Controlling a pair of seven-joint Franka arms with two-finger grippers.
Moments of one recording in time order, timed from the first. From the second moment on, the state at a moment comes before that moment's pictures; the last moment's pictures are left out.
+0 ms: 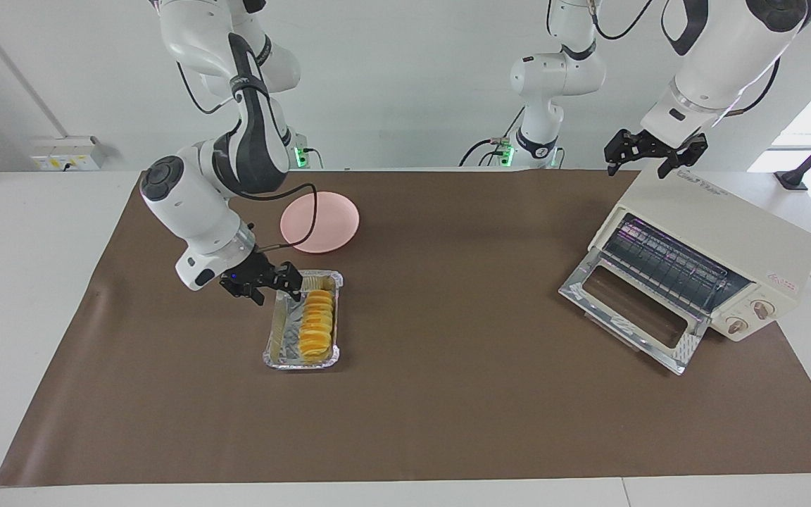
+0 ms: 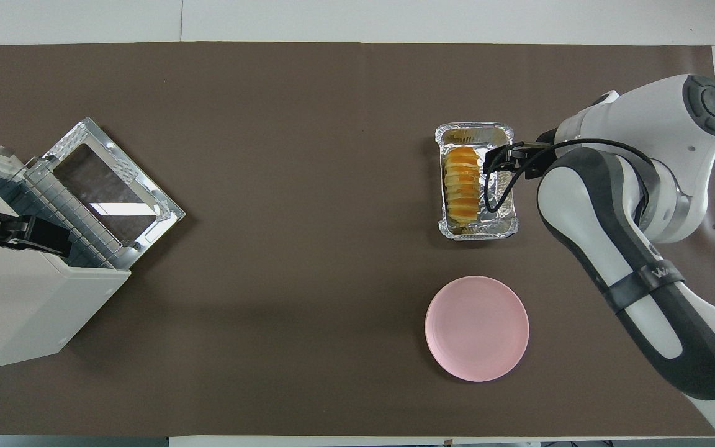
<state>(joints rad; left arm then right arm) -0.02 -0.09 -0.08 -1.70 0.02 1.43 0.08 0.16 0.25 -0.01 -1.85 0.32 2.17 0.05</state>
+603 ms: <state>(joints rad) -0.02 -0.09 -0.08 -1.70 0.02 1.43 0.08 0.21 0.37 -0.01 -1.86 0.30 2.28 0.09</state>
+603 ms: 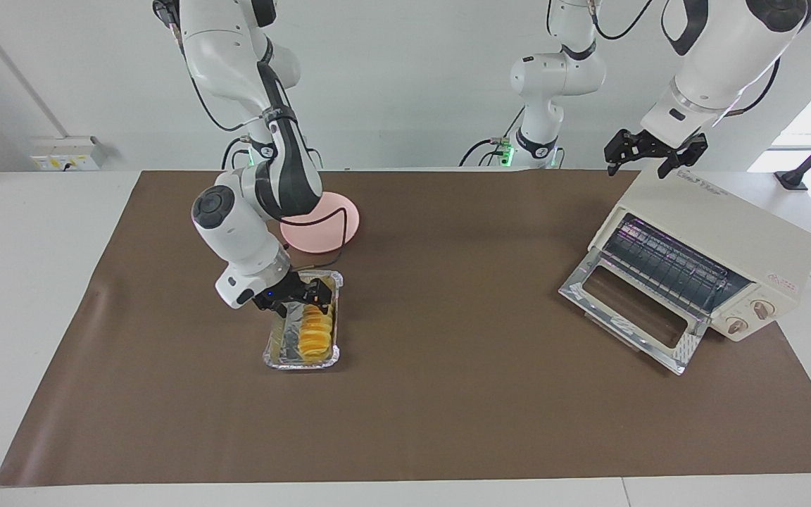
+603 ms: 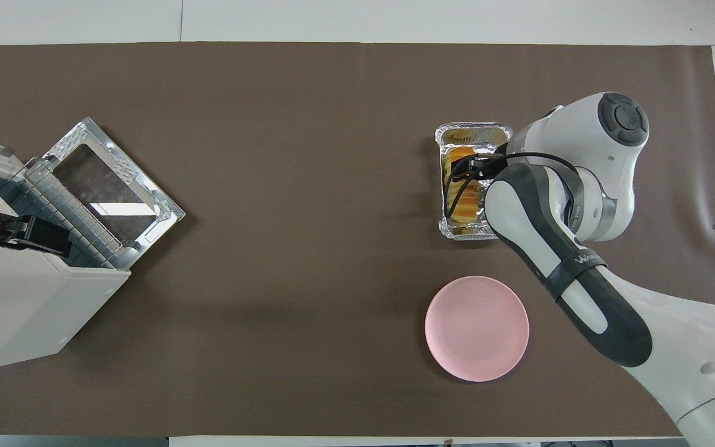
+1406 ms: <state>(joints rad) -0.02 -0.09 -0.08 -1.70 0.02 1.43 0.08 0.22 0.38 -0.01 -1.88 0.27 2.31 0.10</state>
